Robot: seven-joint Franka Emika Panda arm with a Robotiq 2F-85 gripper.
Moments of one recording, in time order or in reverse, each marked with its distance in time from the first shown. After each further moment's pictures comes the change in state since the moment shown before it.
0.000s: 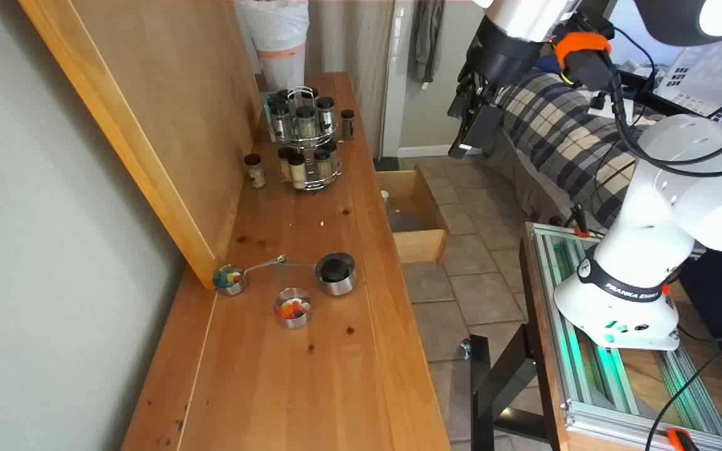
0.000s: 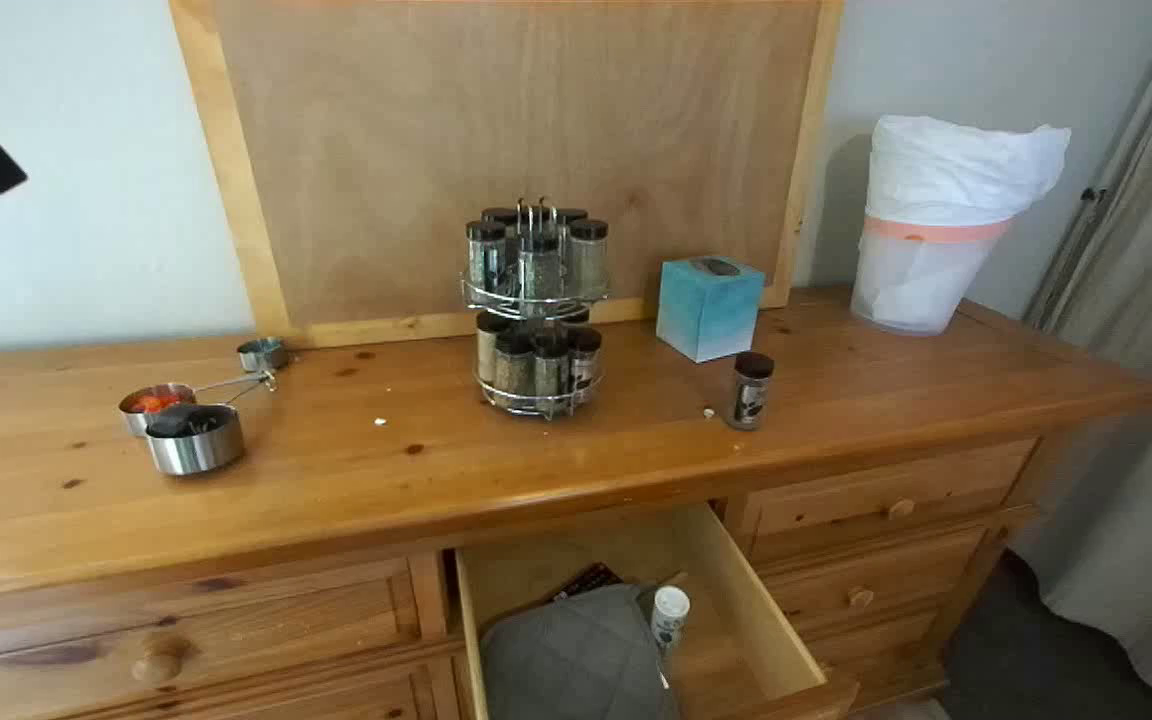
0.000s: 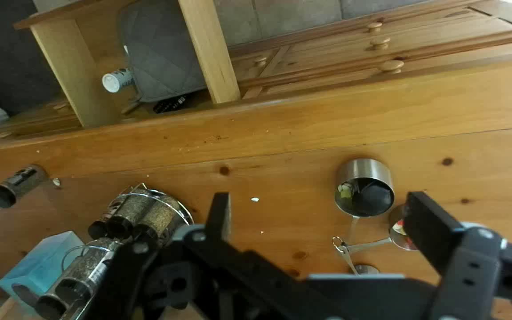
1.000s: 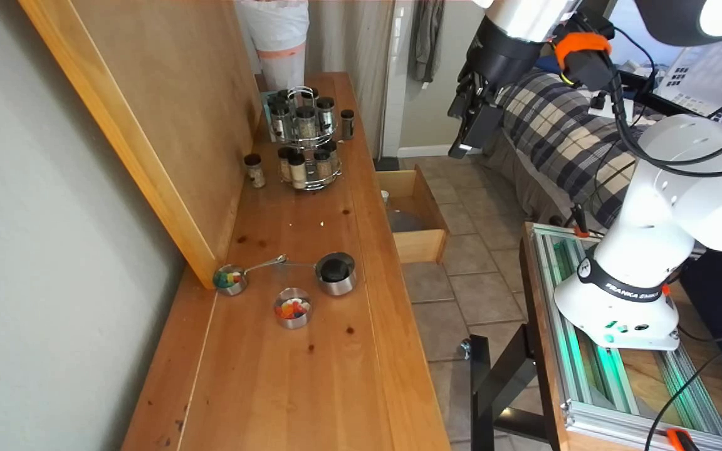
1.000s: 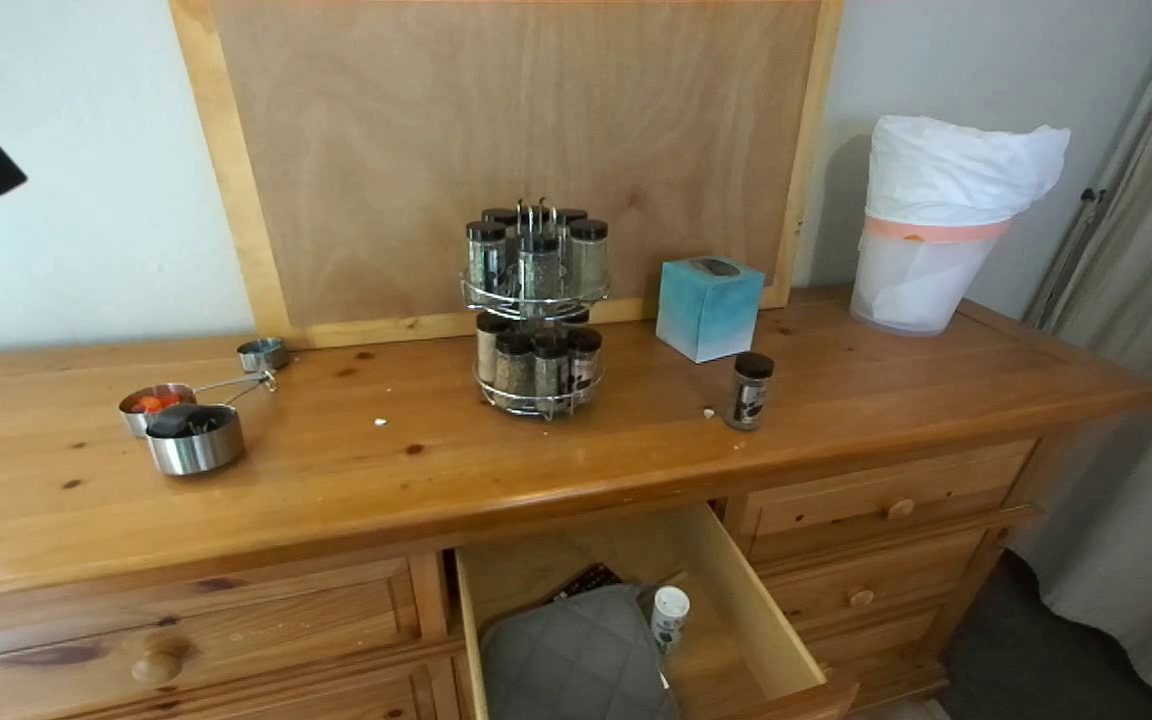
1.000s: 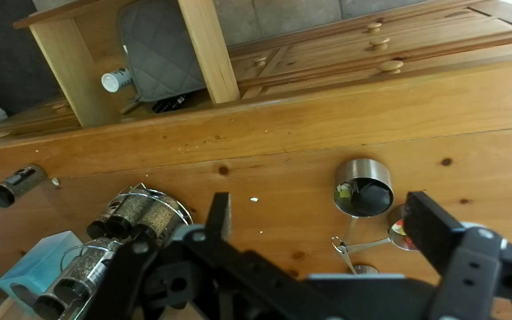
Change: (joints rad) arm 0.002 0.001 -0.001 0.000 0.000 0.001 0.000
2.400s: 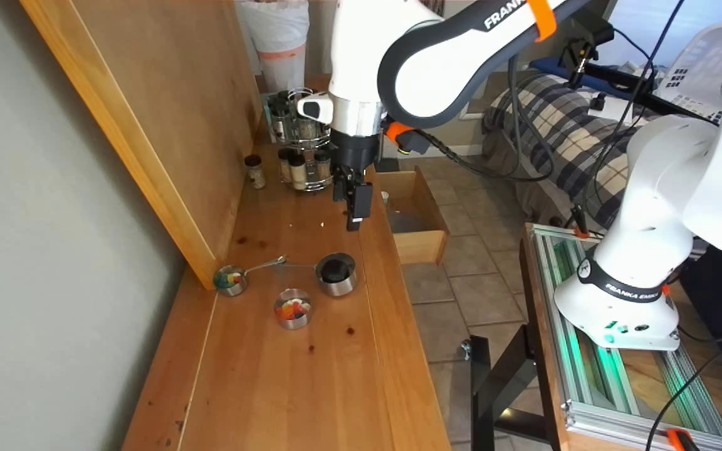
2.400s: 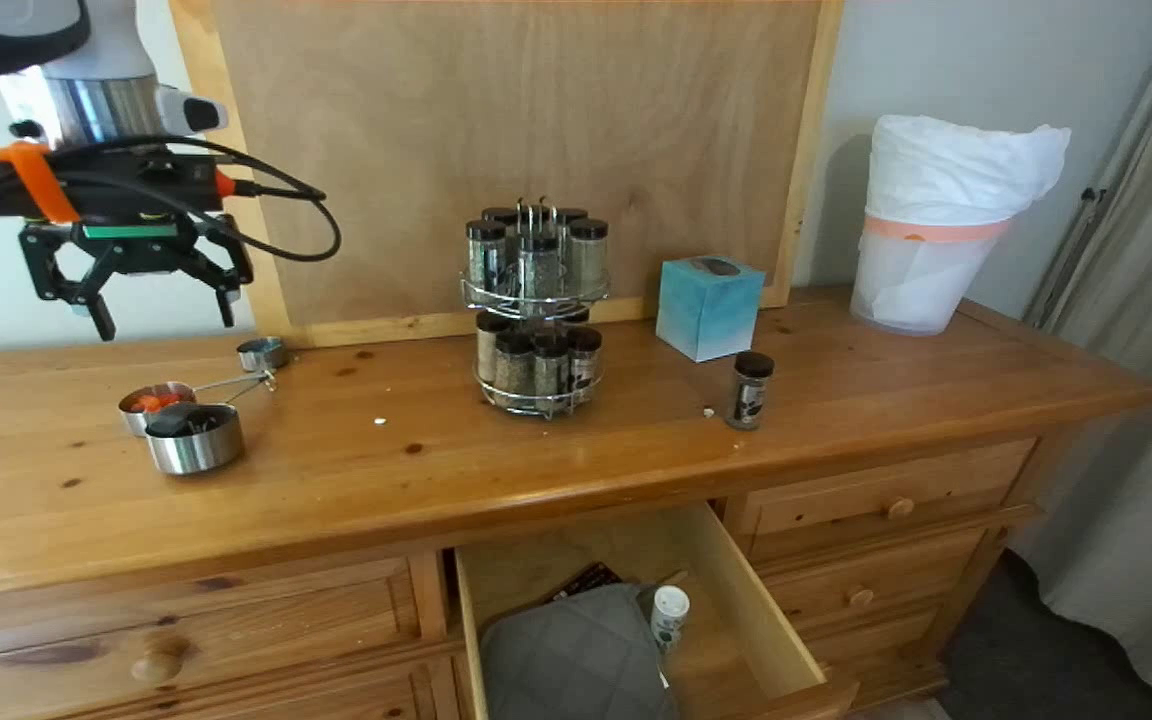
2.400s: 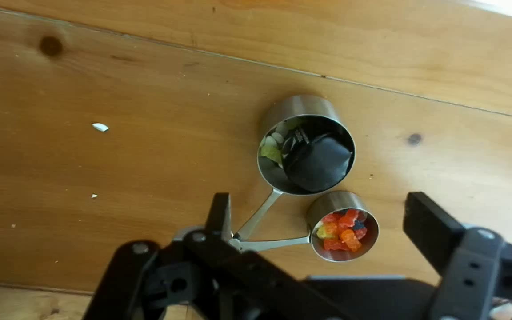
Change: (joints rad) arm 0.145 0.790 -0.211 0.314 0.263 0.346 -0.587
